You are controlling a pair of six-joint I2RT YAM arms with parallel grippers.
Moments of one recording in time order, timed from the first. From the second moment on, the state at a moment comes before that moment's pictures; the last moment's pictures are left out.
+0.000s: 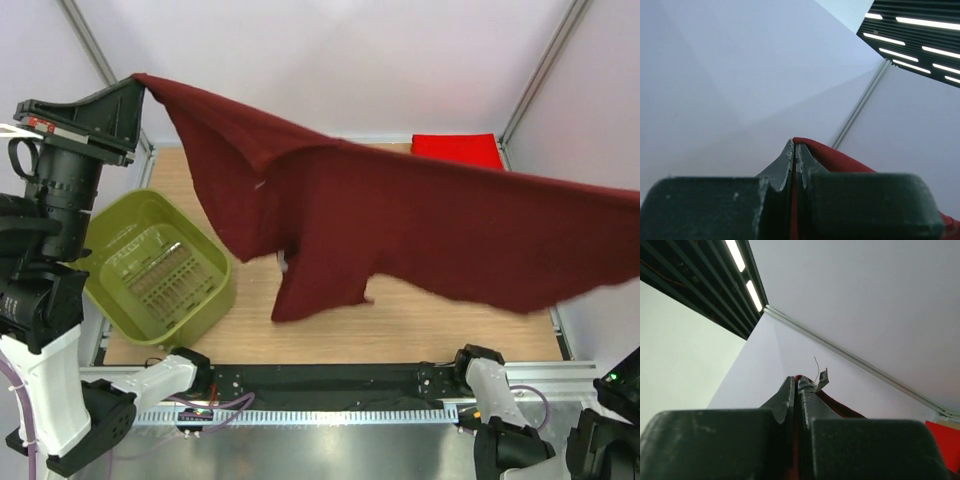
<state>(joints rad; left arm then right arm) -0.38 1.08 2.05 -0.45 -0.09 -0.50 -0.30 0.83 2.21 -0.91 0.58 0.95</state>
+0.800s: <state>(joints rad) -0.34 1.46 1.50 -0.32 -0.14 -0.17 -0.30 1.01 0.96 -0.32 0.26 0.91</state>
